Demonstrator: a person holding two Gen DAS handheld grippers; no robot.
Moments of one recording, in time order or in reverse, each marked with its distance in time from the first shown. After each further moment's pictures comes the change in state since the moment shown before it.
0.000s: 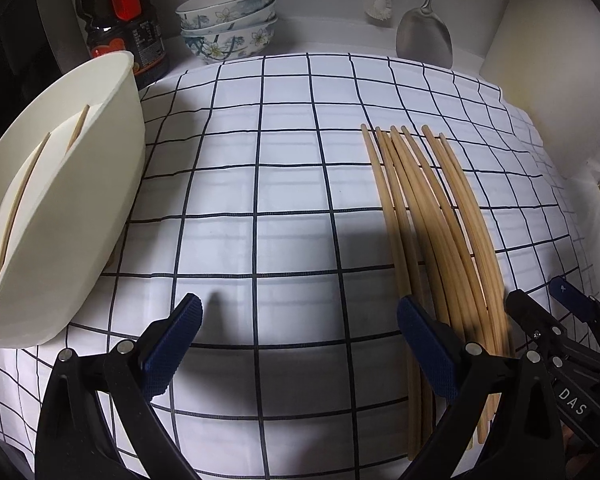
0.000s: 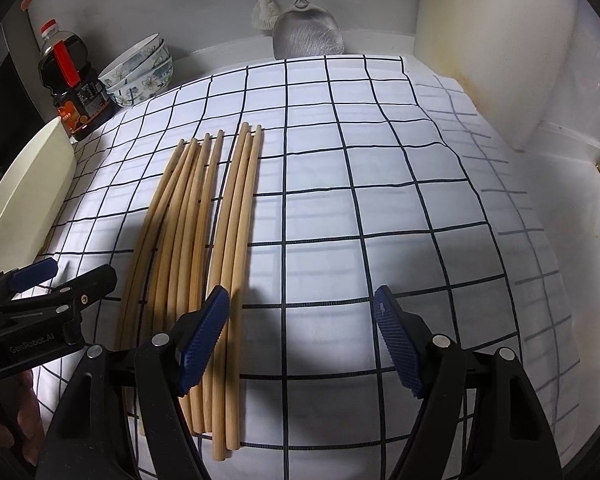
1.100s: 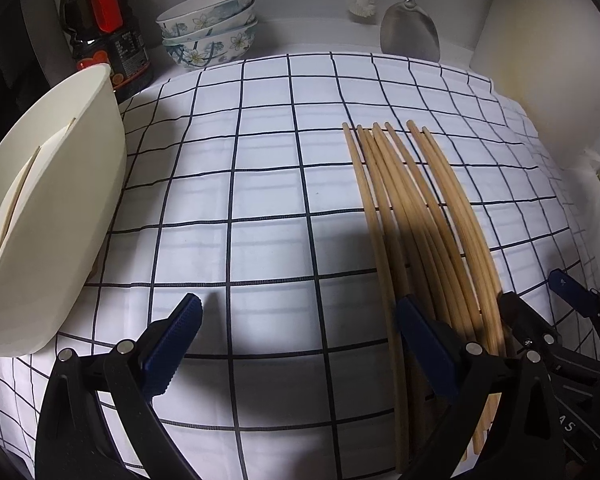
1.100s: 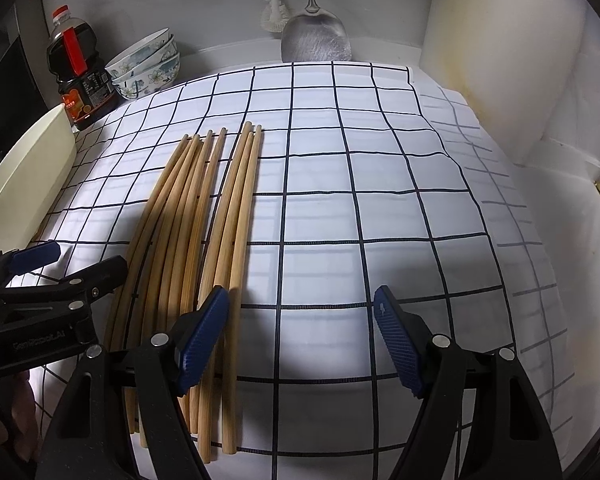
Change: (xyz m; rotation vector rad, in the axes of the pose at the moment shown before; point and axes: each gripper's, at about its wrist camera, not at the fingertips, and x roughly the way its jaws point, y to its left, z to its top) left arm 0.003 -0.014 0.003 0.037 -0.003 -0.003; right arm 0.002 0.003 -0.002 -0.055 -0.026 -0.020
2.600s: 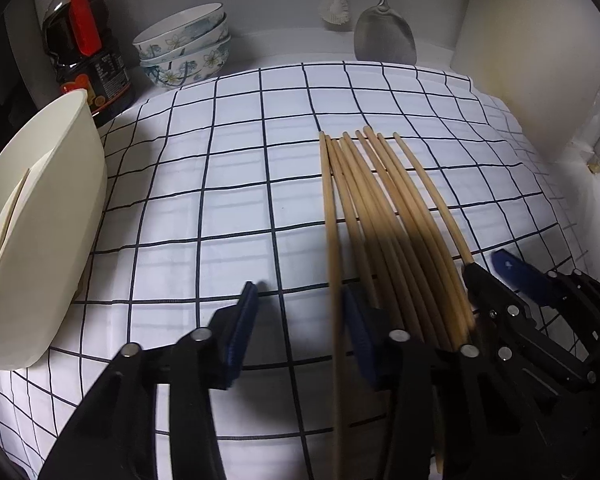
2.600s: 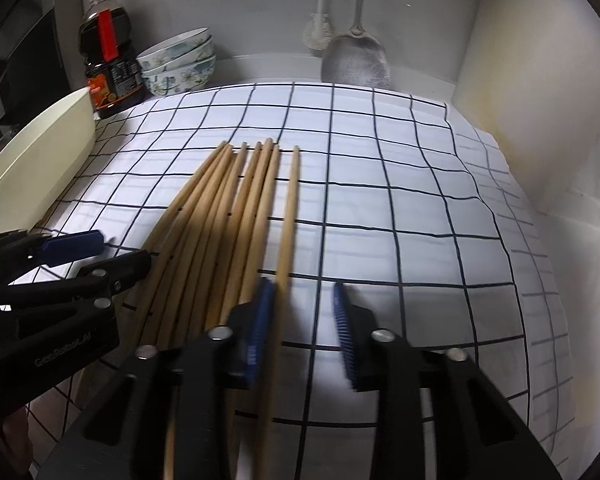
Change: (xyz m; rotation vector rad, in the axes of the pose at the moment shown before) left arm -0.002 -0.017 0.002 0.049 -0.049 -0.028; right arm 0.009 0.023 0.007 -0.131 -0.076 0.020
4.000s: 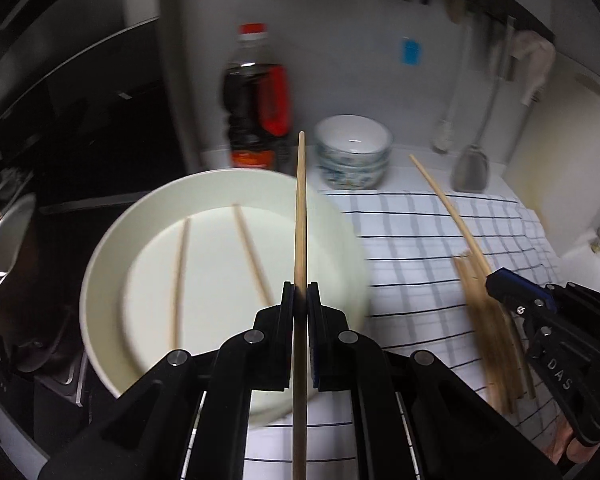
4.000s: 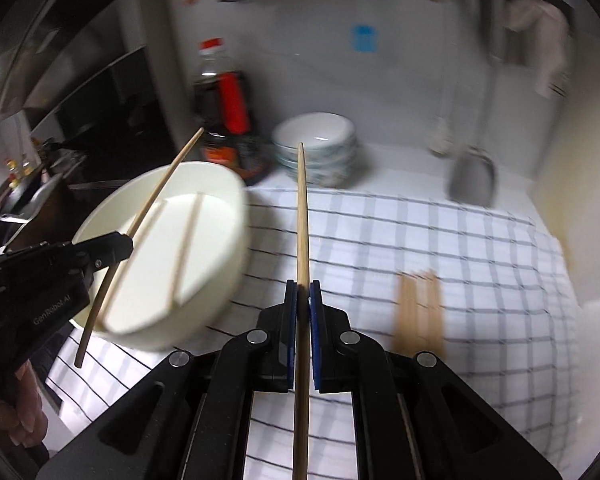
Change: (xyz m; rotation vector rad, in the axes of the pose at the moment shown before) left arm -0.135 0.189 0.022 -0.145 -0.194 0.098; right arm -0.083 0.144 0.101 -0.054 -0.097 0.202
